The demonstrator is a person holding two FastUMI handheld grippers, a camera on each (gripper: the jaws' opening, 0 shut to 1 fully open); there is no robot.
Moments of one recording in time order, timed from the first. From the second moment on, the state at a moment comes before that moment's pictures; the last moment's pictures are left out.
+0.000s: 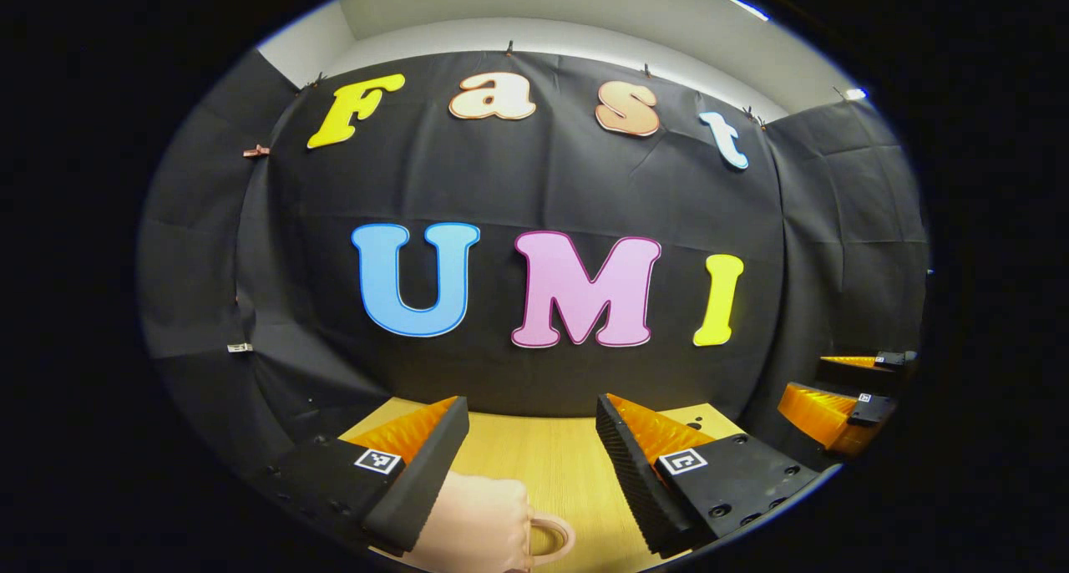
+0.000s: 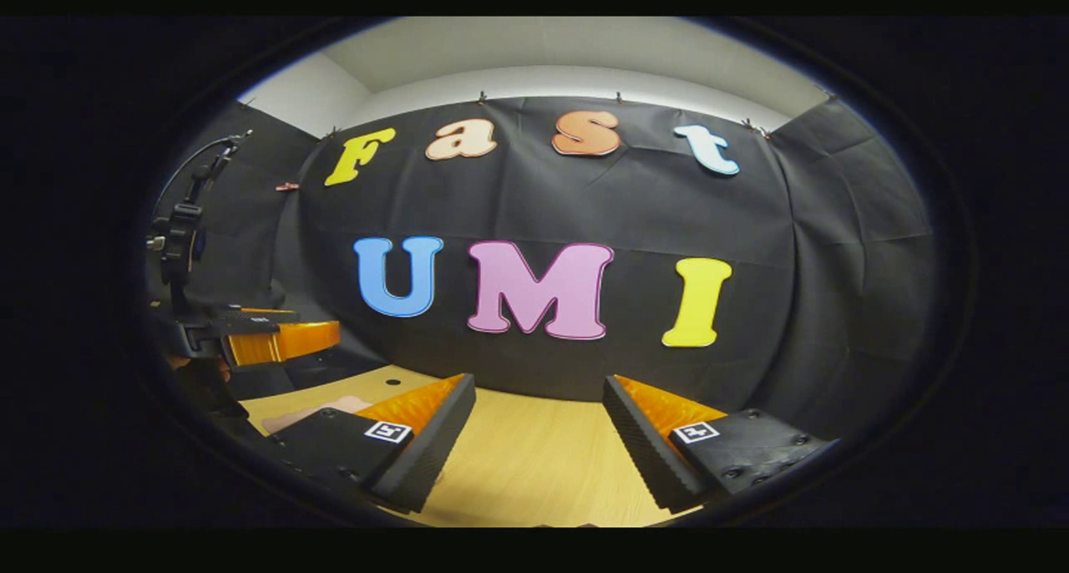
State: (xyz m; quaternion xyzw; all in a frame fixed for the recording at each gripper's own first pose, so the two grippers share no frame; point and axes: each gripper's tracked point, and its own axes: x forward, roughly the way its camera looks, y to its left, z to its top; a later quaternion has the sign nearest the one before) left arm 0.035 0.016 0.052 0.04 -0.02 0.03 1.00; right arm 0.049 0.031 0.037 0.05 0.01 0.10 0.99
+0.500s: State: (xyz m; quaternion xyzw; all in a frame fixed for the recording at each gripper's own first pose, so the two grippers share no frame) left arm 0.028 0.020 0.057 0.05 -0.02 0.03 1.00; right arm 0.046 0.034 0.044 0.05 0.00 0.10 0.99
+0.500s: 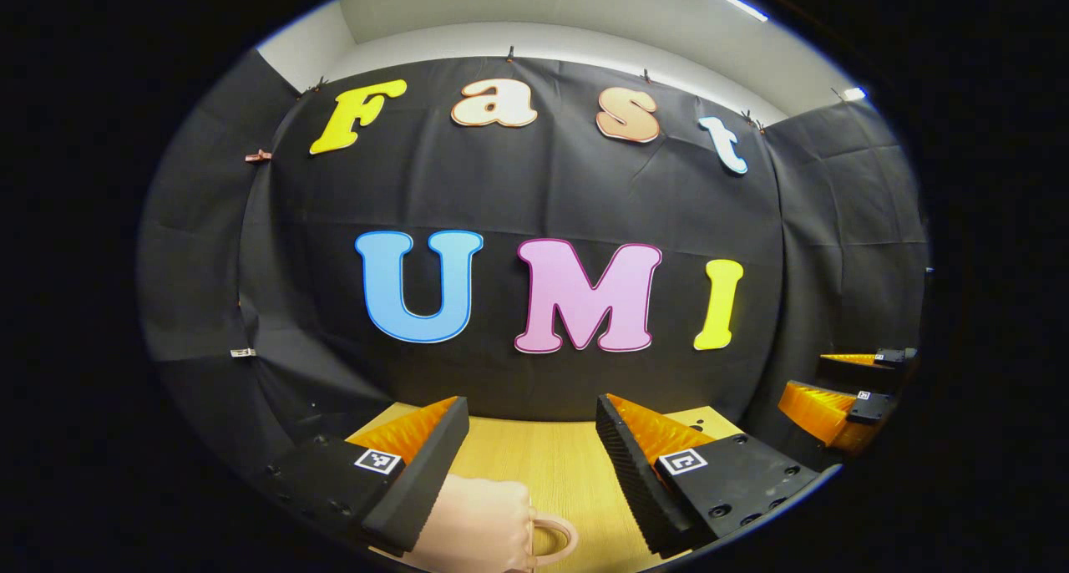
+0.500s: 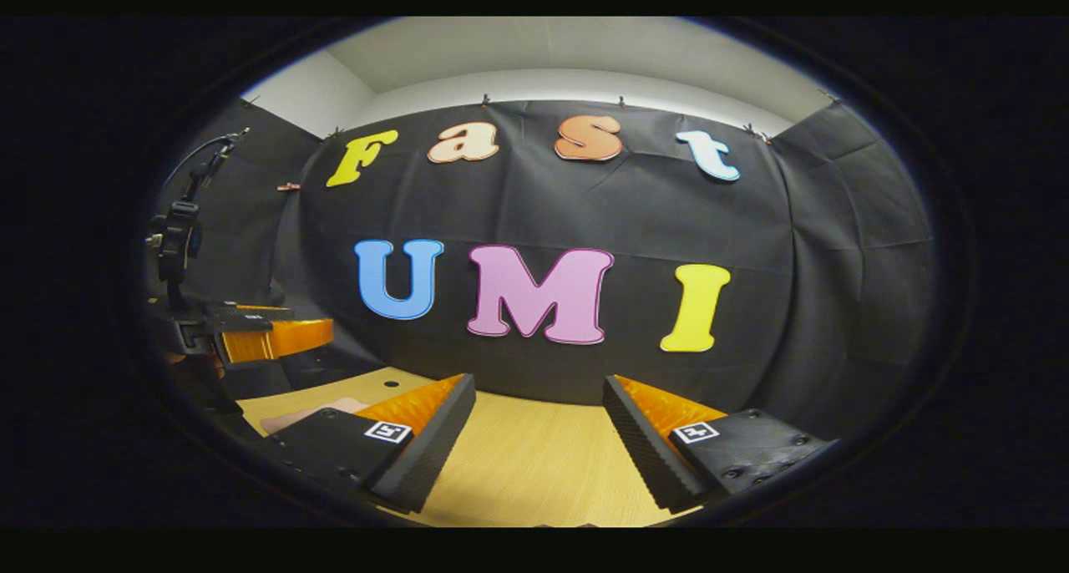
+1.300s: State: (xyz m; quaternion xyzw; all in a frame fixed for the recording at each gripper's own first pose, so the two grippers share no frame) left arm 0.020 0.020 0.066 0.05 -0.03 0.04 1.00; right arm 0.040 0.042 0.052 0.05 0.00 0.10 0.99
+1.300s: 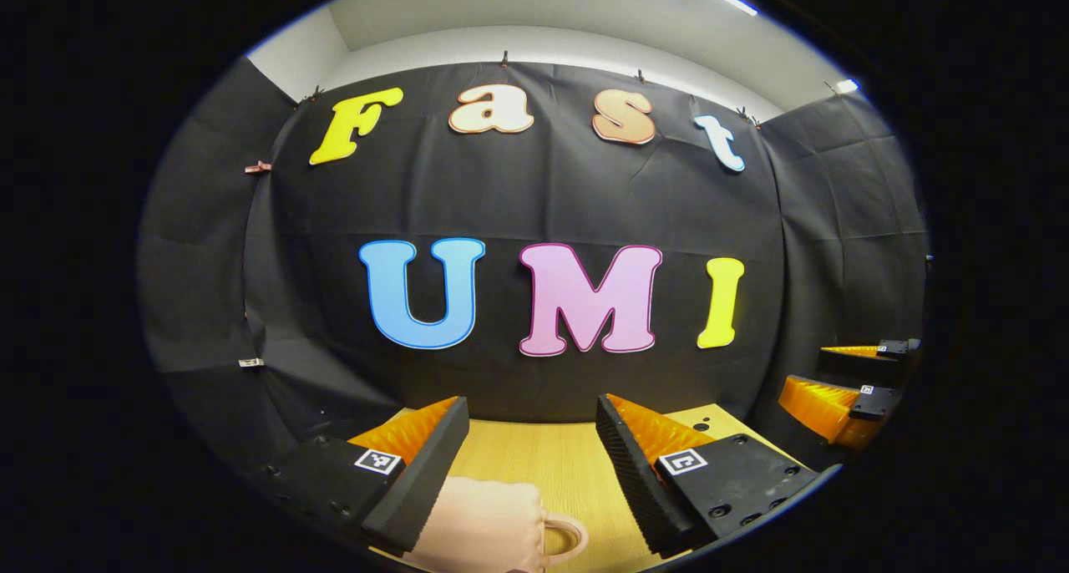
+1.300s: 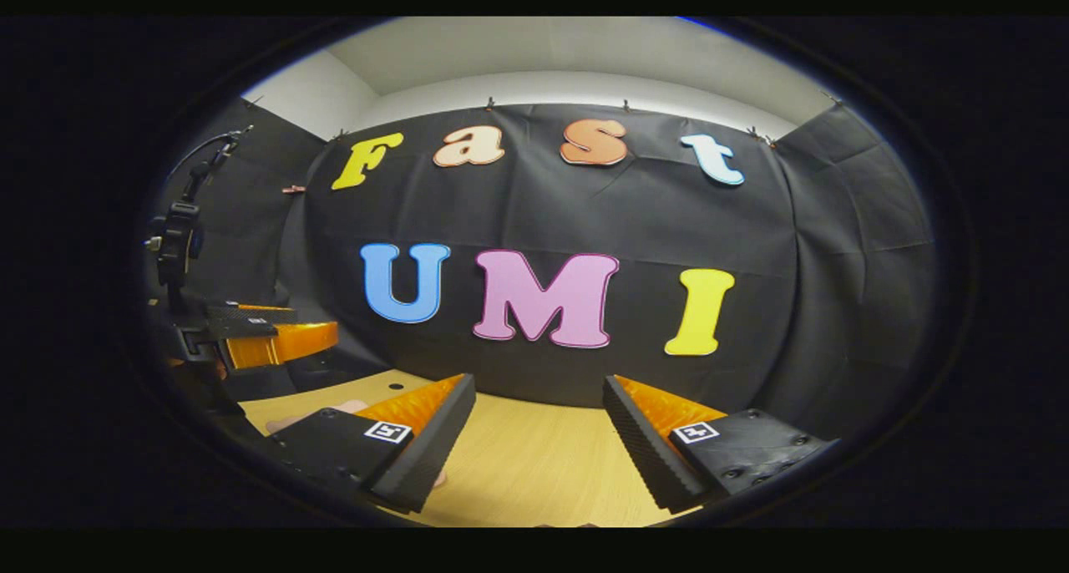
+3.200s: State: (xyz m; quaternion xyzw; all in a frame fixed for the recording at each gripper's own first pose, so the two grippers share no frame) left arm 0.014 0.016 0.084 0.06 -0.04 0.05 1.00; right arm 0.059 0.041 0.036 0.05 0.02 0.12 0.99
